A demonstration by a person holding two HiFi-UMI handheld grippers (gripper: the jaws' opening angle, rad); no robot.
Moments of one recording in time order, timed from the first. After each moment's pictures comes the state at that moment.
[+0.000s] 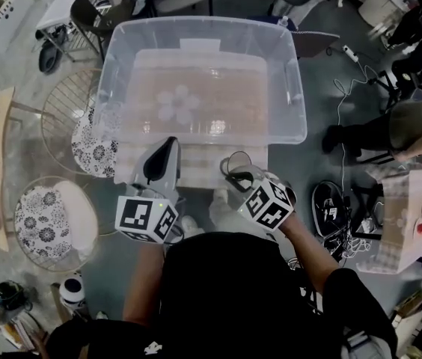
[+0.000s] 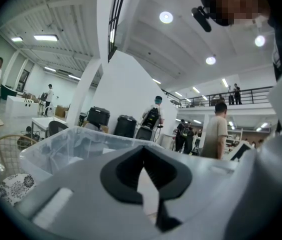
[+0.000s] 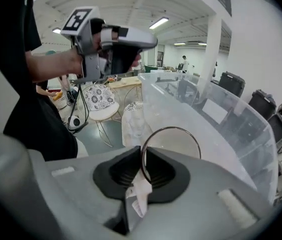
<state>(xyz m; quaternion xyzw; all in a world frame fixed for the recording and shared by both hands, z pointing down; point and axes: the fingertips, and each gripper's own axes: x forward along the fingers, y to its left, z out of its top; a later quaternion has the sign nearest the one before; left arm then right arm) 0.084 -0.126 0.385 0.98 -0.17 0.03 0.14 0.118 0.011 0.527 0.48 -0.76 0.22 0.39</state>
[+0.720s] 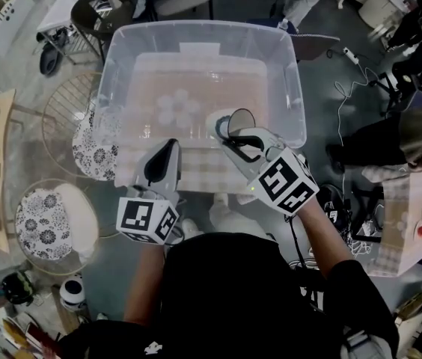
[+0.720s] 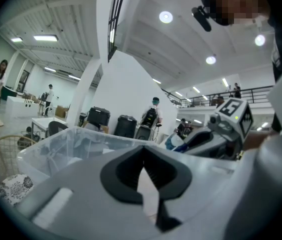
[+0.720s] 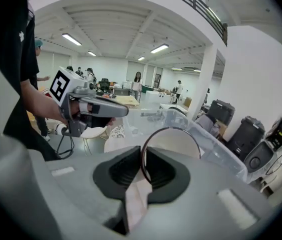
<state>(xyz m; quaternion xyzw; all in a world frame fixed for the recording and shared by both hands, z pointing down) 0.091 -0.129 0.389 0.98 -0.17 0.03 0.13 0.161 -0.064 0.400 0.53 -0.77 0.10 0.33</state>
